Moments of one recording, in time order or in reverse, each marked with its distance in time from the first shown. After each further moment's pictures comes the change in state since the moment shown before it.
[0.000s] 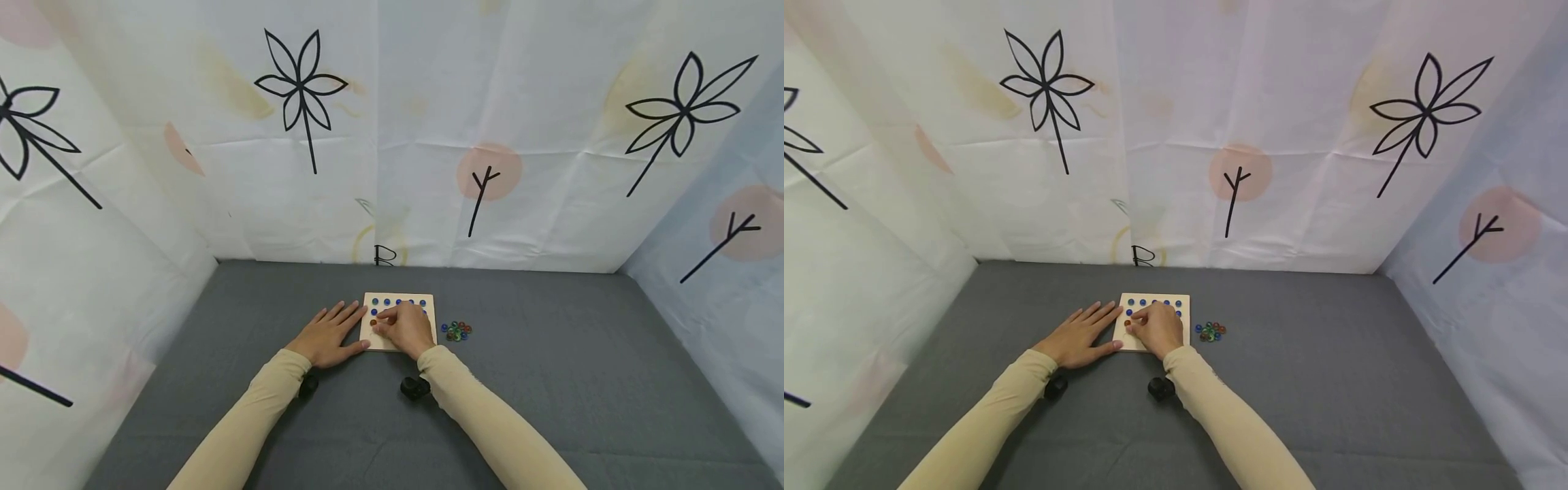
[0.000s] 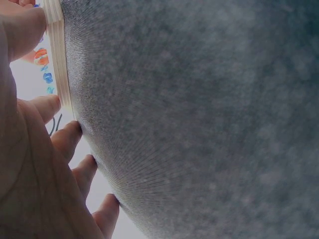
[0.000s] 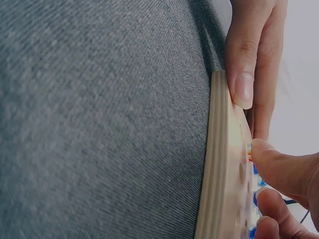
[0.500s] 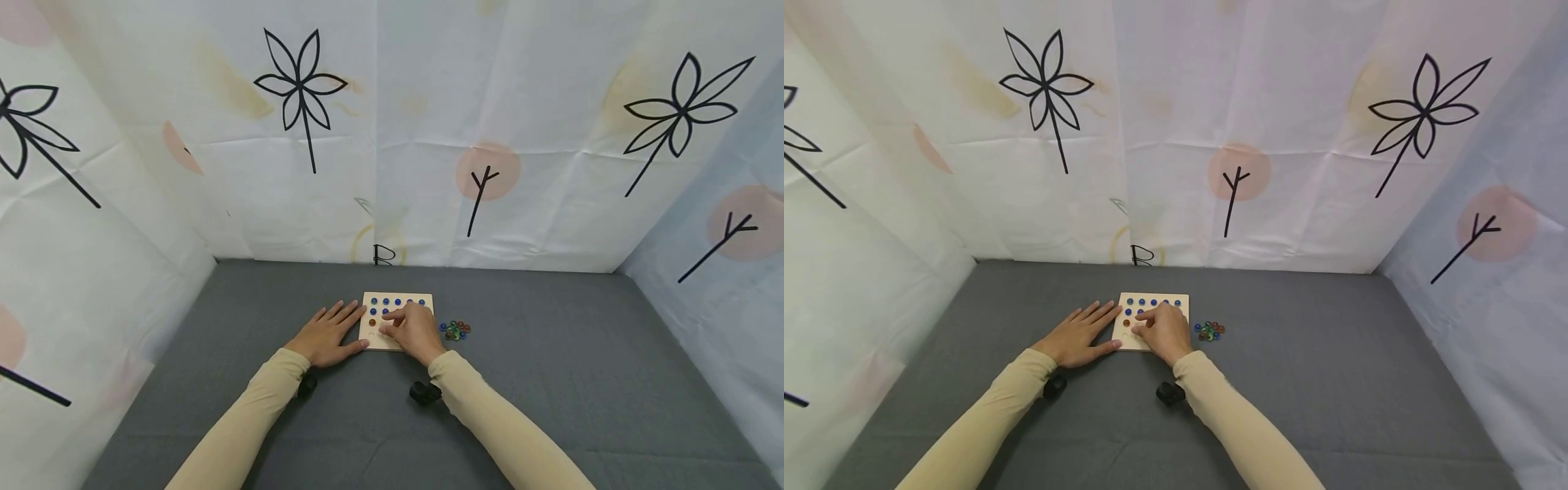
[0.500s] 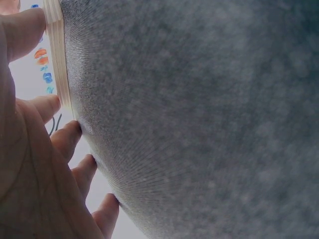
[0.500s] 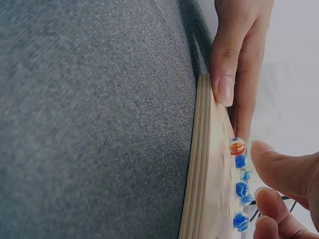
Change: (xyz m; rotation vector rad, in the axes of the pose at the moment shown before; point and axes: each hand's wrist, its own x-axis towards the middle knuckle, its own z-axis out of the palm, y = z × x) left_hand 0.001 0.000 0.000 0.021 -0.005 -0.014; right_hand -0.014 0.003 -0.014 0.006 0.050 -0.058
